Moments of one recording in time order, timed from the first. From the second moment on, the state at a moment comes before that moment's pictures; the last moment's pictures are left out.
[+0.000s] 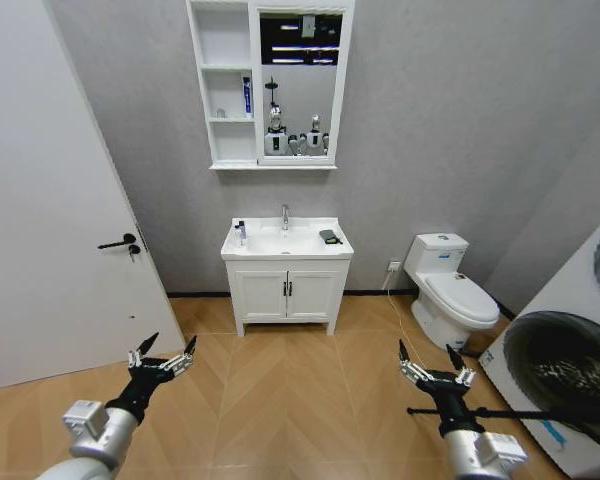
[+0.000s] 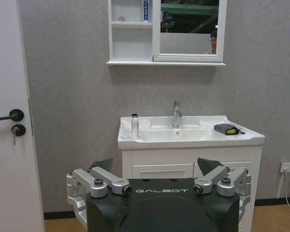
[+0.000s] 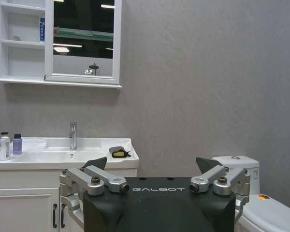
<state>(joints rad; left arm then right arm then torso) 1.87 -1.16 -0.86 -2.41 -0.52 0.21 0.00 -1.95 1.33 0.70 2.39 0.25 0.05 0.22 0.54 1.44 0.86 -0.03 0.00</state>
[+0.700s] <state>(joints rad) 1.88 -1.18 -0.84 -2.42 -0.50 0.21 0.01 -1.98 1.33 0.70 2.41 0.27 0.06 0.22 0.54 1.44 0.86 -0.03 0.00</state>
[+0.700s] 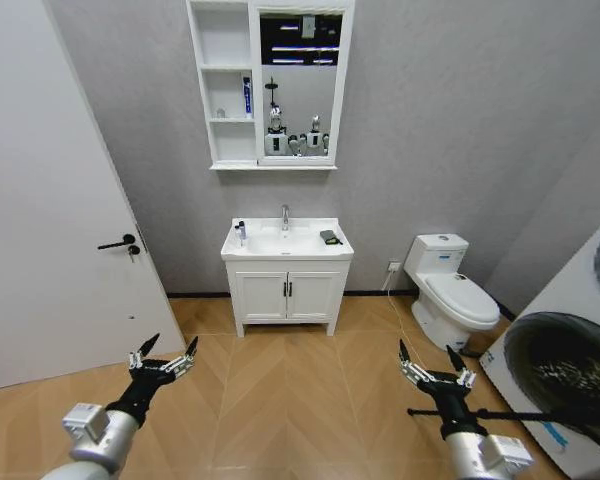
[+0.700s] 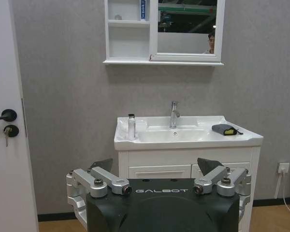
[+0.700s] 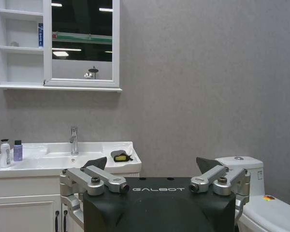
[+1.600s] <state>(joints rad) 1.88 -1.18 -0.84 -2.41 -0.50 0.21 0.01 -1.97 1.34 0.69 2.40 0.25 0.08 0.20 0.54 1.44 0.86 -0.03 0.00</state>
